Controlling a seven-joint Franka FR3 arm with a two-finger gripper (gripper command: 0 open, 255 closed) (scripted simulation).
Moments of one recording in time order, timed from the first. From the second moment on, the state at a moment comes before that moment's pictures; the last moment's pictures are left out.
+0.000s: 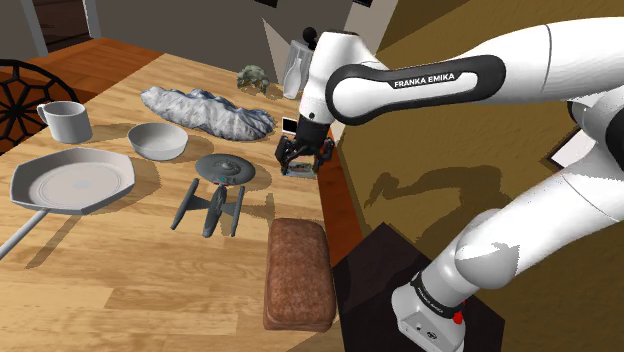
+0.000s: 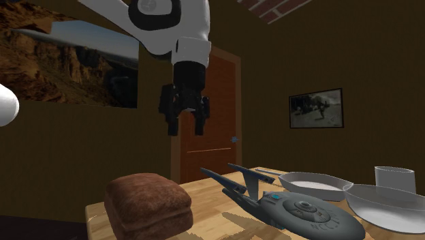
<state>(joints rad) -0.06 -0.19 0.39 -2.28 0.10 2.07 0.67</state>
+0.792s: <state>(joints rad) 0.00 0.33 0.41 -1.92 -0.11 2.18 1.14</state>
